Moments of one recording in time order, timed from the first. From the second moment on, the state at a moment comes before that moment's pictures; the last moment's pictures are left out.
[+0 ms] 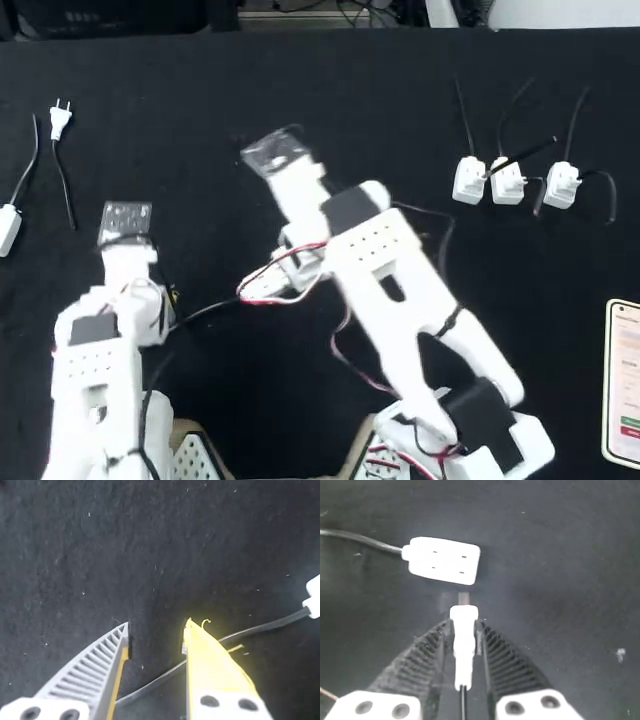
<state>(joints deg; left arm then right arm) -16.7 -61.6 78.1 50.0 -14.1 -31.0 -12.5 21.1 79.3 7.9</state>
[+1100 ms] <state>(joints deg) -16.6 -80.0 86.2 51.8 -12.5 -31.8 26.0 -14.4 94.1 4.2</state>
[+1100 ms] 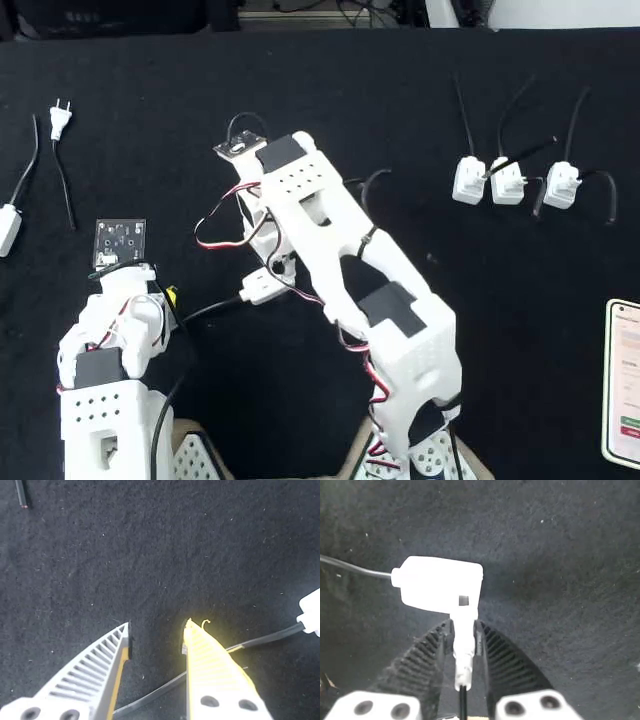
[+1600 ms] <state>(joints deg) -16.6 -80.0 86.2 51.8 -12.5 -31.8 34.7 -24.8 98.9 2.8</state>
